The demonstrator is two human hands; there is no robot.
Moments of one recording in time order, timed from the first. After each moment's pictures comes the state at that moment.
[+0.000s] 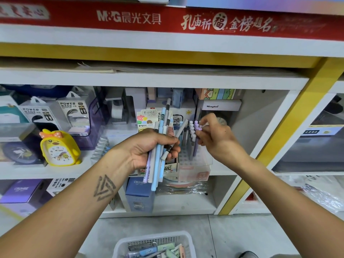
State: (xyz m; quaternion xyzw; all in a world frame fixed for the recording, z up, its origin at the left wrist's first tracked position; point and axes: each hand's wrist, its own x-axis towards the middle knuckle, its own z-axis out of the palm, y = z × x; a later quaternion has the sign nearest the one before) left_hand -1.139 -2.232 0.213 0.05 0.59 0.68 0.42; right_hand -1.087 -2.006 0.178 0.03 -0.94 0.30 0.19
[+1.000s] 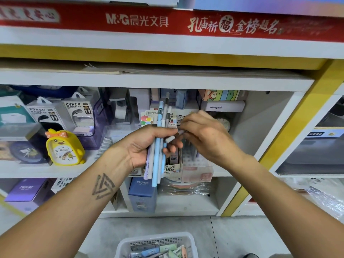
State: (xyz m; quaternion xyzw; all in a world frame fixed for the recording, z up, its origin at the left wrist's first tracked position) left_hand -1.141 -2.241 0.221 0.08 0.54 0.72 0.43; right_hand -1.089 -2.044 0.212 0.26 -0.92 0.09 0.29
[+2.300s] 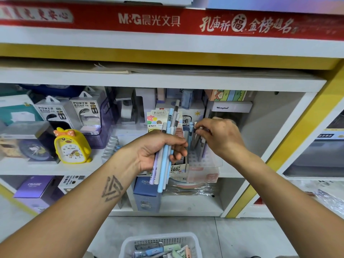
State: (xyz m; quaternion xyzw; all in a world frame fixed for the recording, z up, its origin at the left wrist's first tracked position) left_hand -1.139 -2.240 0.211 0.08 0.58 0.69 0.43; right_hand -1.106 -2.031 0.193 0.03 -0.95 0.16 0.26
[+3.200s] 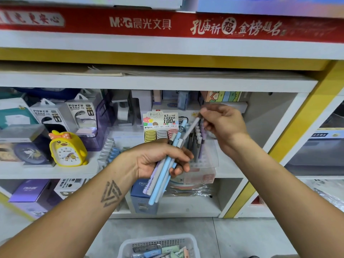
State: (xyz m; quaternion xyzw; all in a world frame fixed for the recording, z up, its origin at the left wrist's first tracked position) left_hand -1.130 -2.236 0.206 0.12 0.56 0.62 0.53; right_hand -1.108 -2.036 0.225 -0.12 -0.66 0.72 0.20
